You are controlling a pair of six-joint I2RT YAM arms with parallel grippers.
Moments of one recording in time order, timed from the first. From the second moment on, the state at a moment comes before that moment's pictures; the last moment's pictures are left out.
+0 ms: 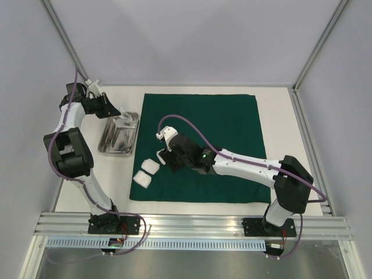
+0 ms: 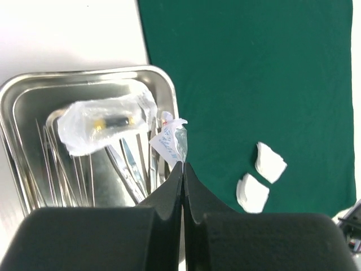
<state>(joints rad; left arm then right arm) 0.31 1.88 1.55 -0.63 0.80 0.05 1.07 1.64 1.22 -0.30 0.20 0.14</state>
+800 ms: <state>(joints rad) 0.31 2.04 1.47 -0.31 0.82 -0.19 1.05 1.69 1.22 -0.31 0.20 0.14</state>
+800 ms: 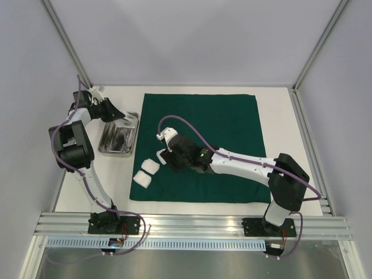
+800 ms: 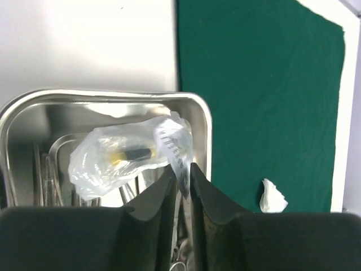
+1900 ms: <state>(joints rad) 0.31 1.73 1.39 -0.53 0.51 -0.01 0.69 1.95 1.39 -0.30 -0.13 0.38</state>
